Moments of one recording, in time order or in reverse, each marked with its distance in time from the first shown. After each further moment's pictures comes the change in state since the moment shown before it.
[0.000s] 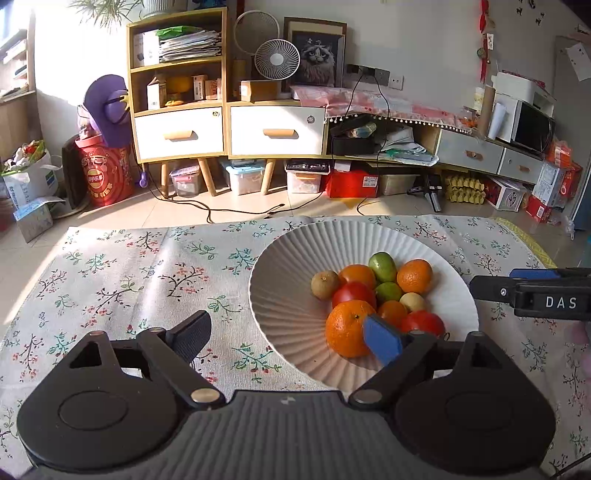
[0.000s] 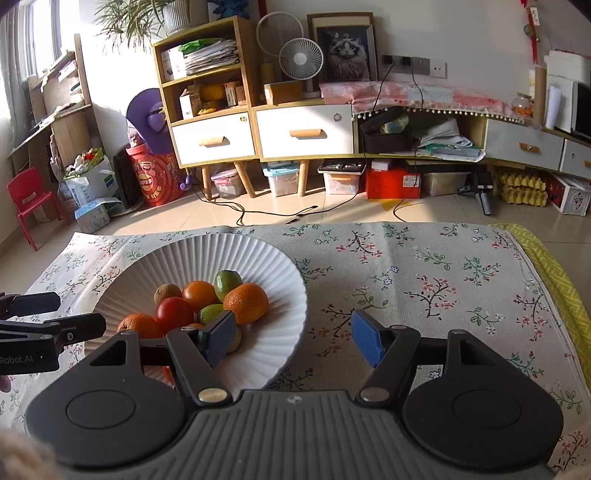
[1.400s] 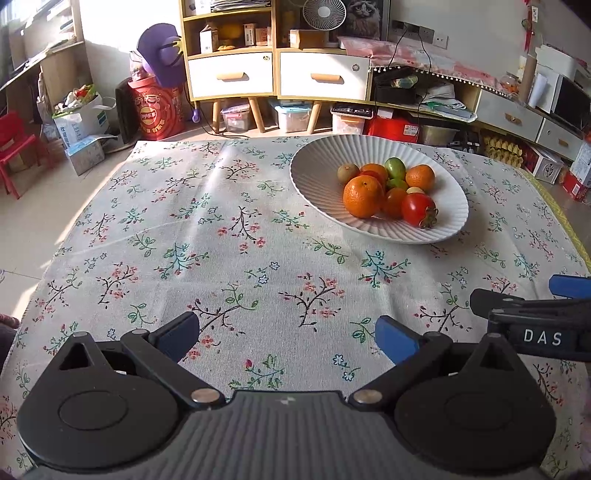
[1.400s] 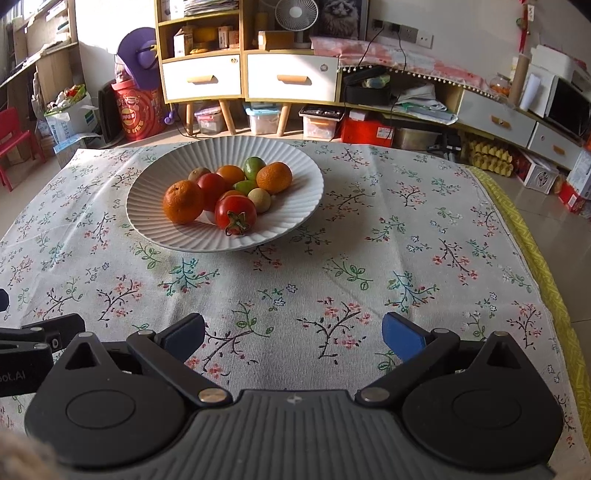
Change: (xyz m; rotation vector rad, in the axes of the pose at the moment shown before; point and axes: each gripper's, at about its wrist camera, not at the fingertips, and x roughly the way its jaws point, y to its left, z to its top) left arm -0.058 -0.012 -0.056 -0.081 0.181 0.145; right arm -0.043 0.046 -0.058 -0.080 0.157 -0.156
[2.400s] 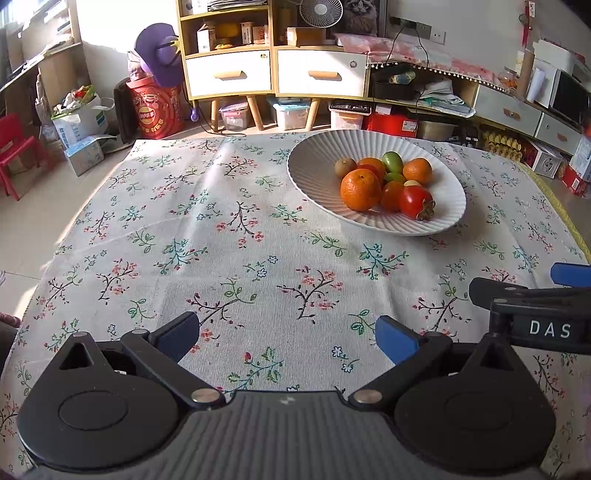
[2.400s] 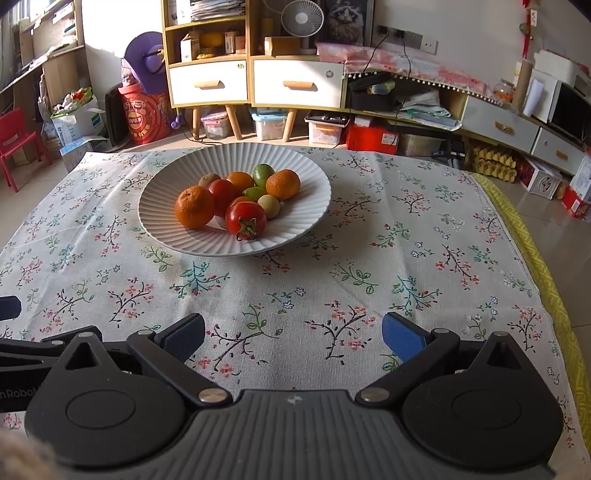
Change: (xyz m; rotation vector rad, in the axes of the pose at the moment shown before) left arm -0.002 -0.001 -0.002 0.011 0.008 0.004; right arm -0.008 0.004 0.002 -0.006 -0.013 0.013
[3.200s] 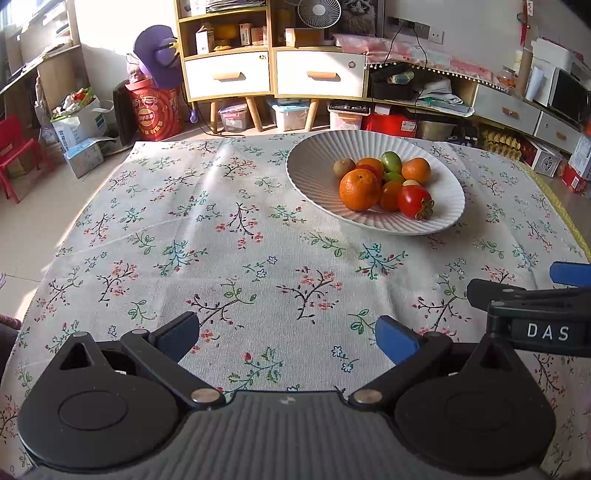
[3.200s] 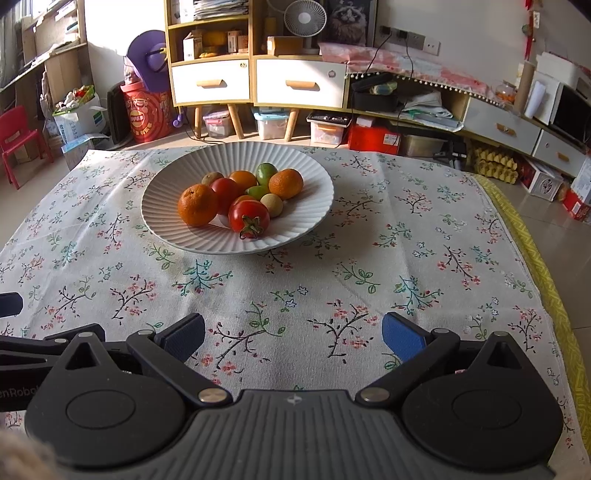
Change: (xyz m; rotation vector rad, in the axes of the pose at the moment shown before) left arm -0.001 -0.002 0.001 0.006 -0.005 0.002; right arm -0.001 0.003 0.000 -0.008 0.002 0.002
